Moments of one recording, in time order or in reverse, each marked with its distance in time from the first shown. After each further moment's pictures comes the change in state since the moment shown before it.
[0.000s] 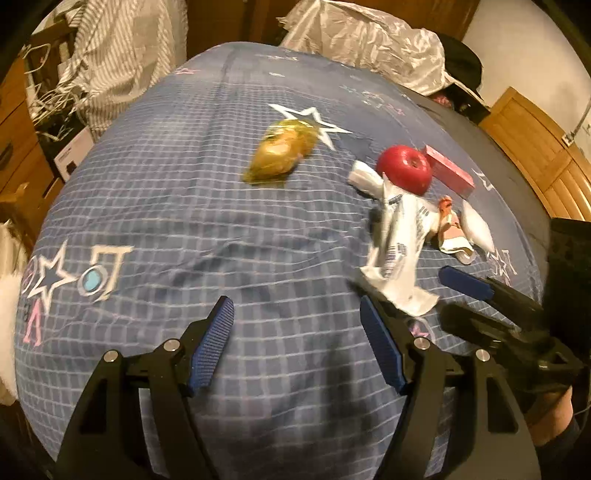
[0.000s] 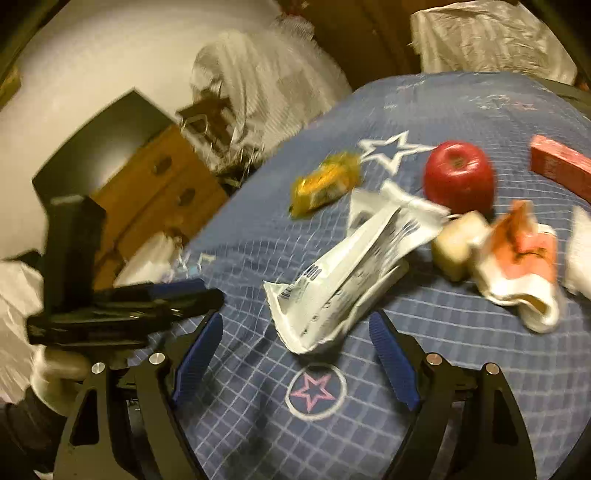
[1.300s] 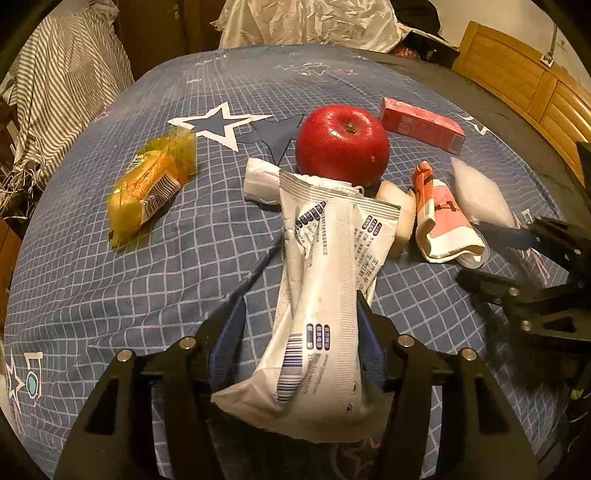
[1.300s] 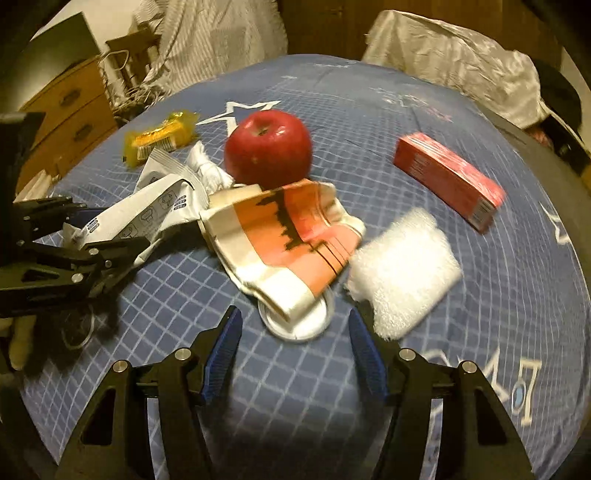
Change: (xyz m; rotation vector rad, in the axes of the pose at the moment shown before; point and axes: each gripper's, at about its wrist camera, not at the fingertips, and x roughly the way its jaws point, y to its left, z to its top) left arm 0.095 -0.096 0.030 0.251 0.032 0.065; right arm -0.012 -0.102 0.015 -0.198 0.200 -0.474
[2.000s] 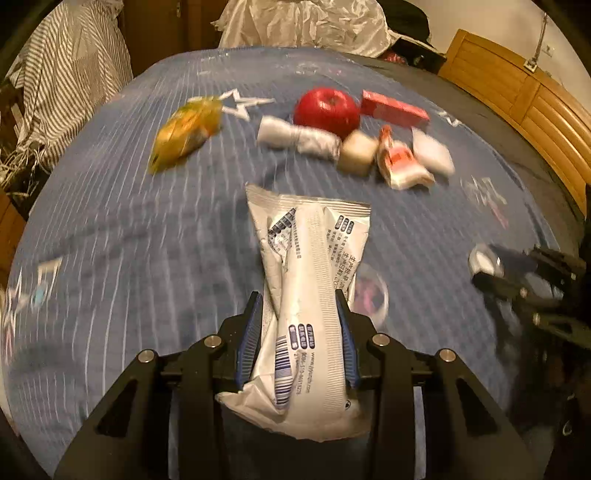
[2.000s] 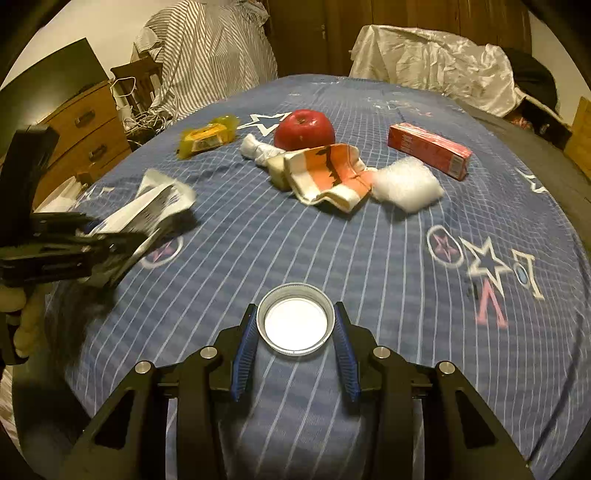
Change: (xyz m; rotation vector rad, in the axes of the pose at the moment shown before) left arm -0.061 0.015 -0.085 -0.014 -0.011 -0.070; right arm -0.076 0.049 -0.101 0.085 -0.108 0.008
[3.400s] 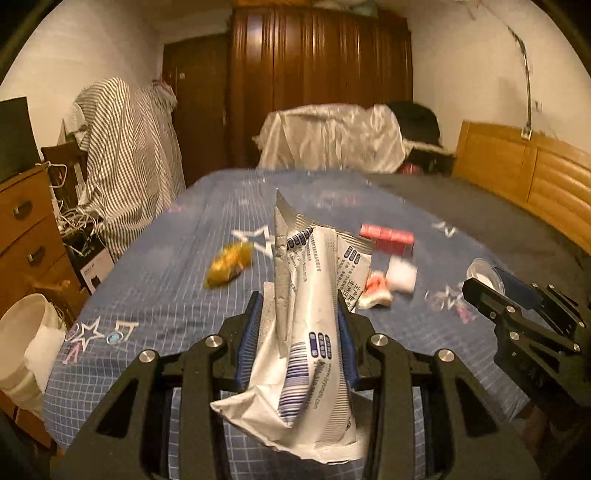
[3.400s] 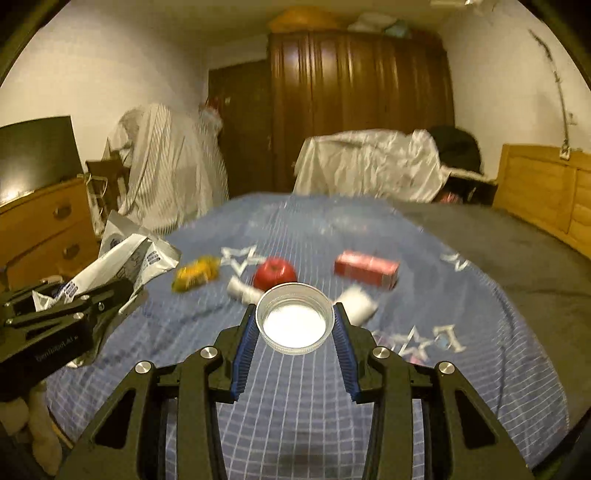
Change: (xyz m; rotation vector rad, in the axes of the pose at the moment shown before) left arm -0.128 -0.062 -0.005 -0.047 -0.523 0.169; right arm -0.129 0.045 0.009 0.101 -0.487 -0.221
